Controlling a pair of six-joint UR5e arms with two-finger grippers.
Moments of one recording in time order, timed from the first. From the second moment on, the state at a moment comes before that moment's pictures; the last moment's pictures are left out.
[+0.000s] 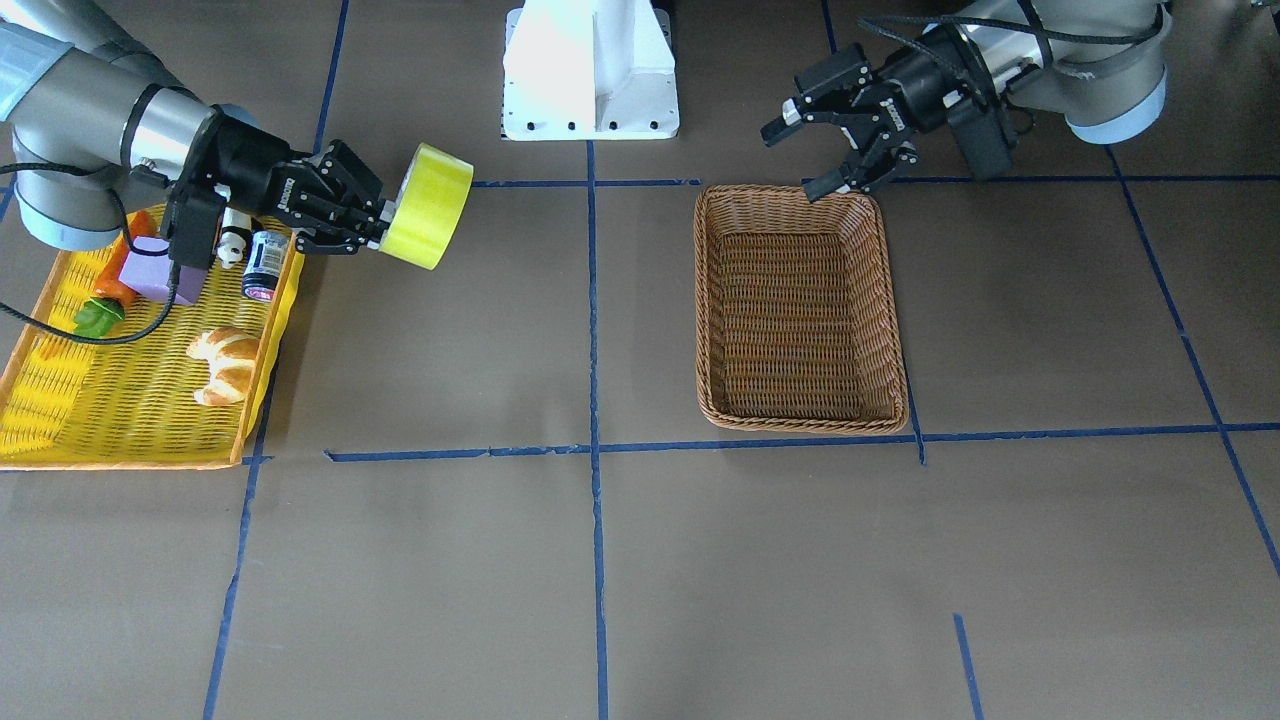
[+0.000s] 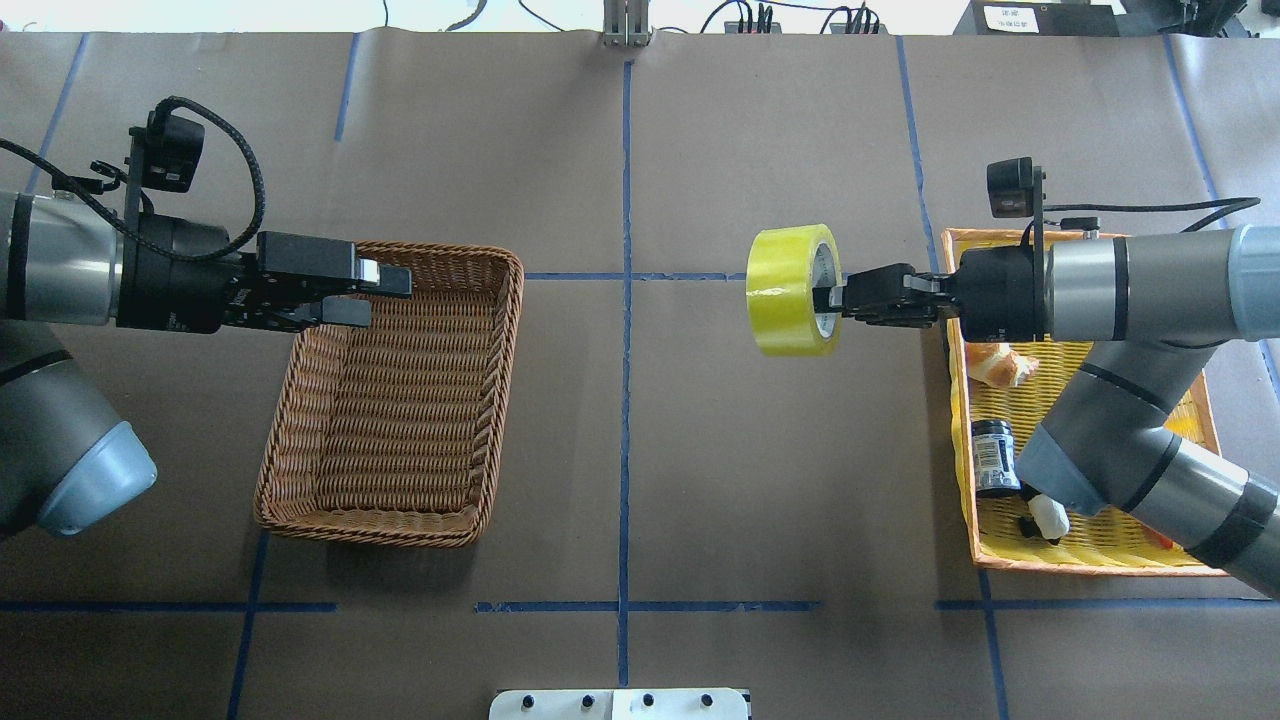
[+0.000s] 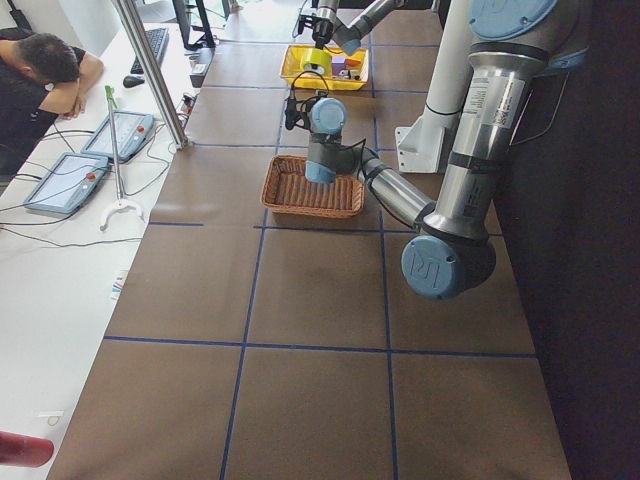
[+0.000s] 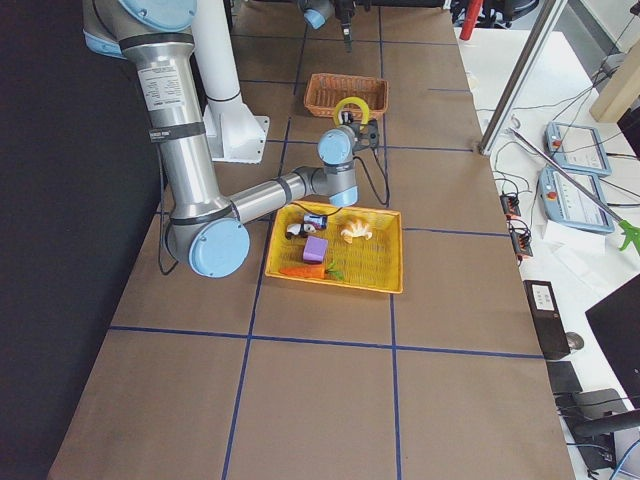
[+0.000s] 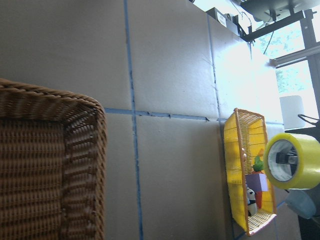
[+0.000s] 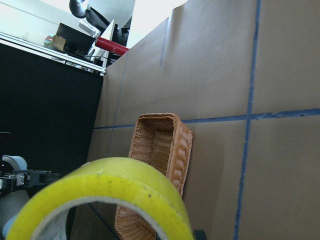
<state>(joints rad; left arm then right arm) -0.78 -1.82 -1.91 -2.77 -2.15 -1.64 0.73 -1.33 1.66 0.00 2.08 1.61</state>
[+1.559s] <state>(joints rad) -0.48 -1.97 -1.95 -3.03 -1.87 -1.88 0.40 -1.28 1.76 0.22 1.78 1.66</state>
